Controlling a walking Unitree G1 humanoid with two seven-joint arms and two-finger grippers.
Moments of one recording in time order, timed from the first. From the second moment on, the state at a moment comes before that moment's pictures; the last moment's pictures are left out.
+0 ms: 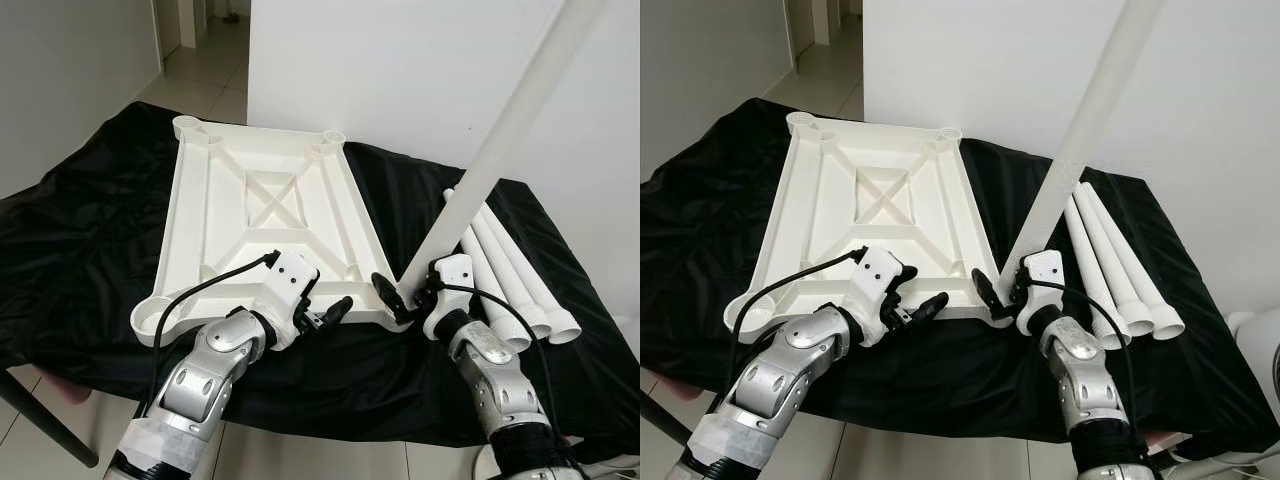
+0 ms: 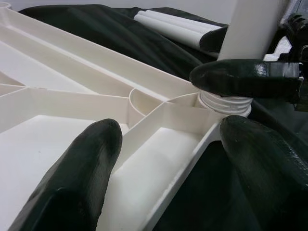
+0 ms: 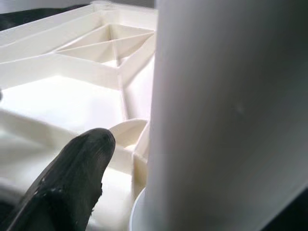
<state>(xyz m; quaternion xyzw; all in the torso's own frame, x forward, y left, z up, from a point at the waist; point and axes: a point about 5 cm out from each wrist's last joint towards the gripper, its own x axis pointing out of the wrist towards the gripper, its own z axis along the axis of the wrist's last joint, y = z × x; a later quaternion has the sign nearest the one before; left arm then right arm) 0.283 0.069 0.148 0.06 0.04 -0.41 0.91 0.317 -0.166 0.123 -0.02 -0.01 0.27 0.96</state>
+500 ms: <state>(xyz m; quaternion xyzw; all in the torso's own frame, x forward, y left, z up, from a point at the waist) 0.284 0.067 0.151 0.06 0.03 -0.42 0.91 0.324 -0.169 0.117 -0.02 0.01 0.31 0.95</state>
